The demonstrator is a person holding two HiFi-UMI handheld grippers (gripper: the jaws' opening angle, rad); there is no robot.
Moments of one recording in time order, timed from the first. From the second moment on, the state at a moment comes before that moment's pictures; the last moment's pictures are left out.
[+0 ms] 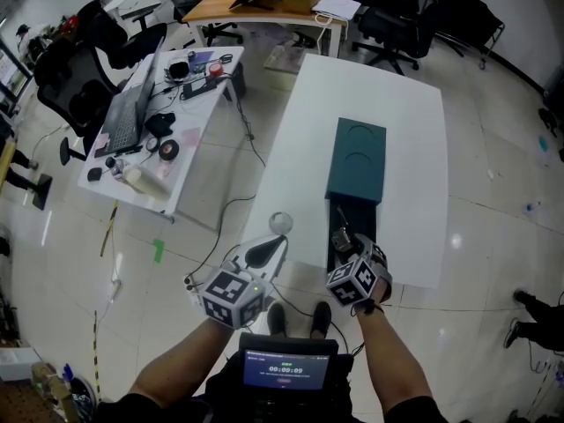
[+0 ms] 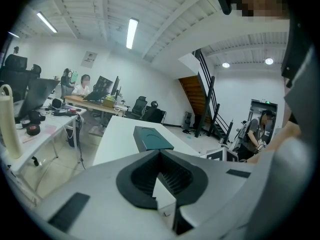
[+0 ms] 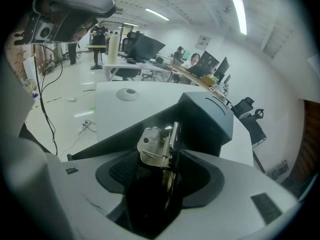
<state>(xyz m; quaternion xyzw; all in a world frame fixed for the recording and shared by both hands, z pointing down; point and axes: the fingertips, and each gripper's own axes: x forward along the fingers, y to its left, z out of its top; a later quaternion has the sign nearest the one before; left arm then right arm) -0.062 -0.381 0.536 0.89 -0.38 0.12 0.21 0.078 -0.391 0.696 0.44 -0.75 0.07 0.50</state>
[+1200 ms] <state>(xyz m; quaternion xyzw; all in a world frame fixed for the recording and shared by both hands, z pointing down) -0.074 -0.360 0.508 0.89 -0.39 0.10 0.19 0.081 -0.374 0.619 0.50 -0.79 0.12 0.32</state>
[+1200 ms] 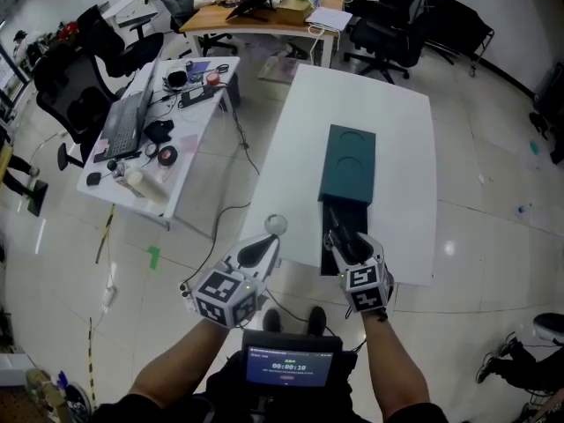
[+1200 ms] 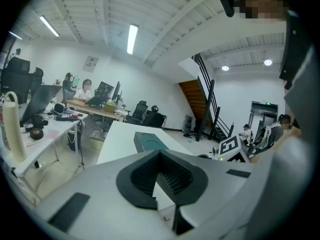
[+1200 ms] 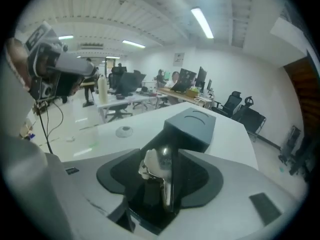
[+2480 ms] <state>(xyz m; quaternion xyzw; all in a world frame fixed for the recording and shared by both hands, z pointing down) -0.060 -0.233 0.380 0.94 -0.30 -0.02 0.14 0.149 -0.158 0.349 0.63 -0.77 0.09 -0.02</state>
